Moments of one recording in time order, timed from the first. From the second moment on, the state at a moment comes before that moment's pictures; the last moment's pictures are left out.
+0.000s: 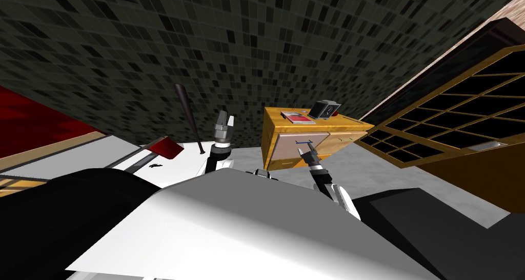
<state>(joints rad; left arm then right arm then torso) 0.47 0.05 -0.07 -2.33 -0.08 -0.60 -0.10 0.33 -0.24 -0.24 -1.79 0.85 -0.62 1.81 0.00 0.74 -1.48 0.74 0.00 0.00</state>
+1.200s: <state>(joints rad) 0.47 0.05 -0.07 -2.33 -0.08 -0.60 -0.10 0.34 -0.26 -0.23 -1.78 0.86 -0.61 1.79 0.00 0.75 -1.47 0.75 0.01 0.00</state>
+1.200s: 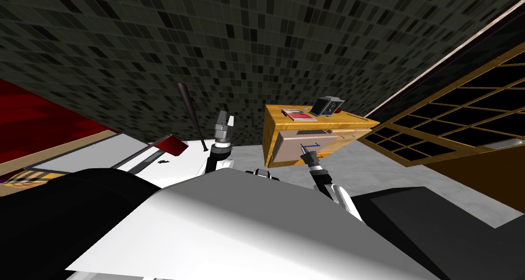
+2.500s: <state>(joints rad) 0.47 0.05 -0.07 -2.33 -0.08 -0.60 -0.10 0.34 -0.39 -0.25 -1.85 0.86 -0.54 1.64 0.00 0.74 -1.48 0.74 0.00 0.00</state>
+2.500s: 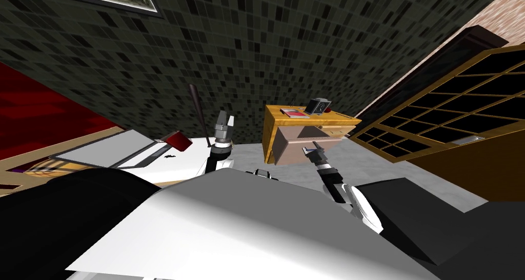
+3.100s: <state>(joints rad) 0.47 0.05 -0.07 -2.33 -0.08 -0.60 -0.10 0.34 -0.43 -0.26 -1.85 0.85 -0.52 1.60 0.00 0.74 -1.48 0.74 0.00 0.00</state>
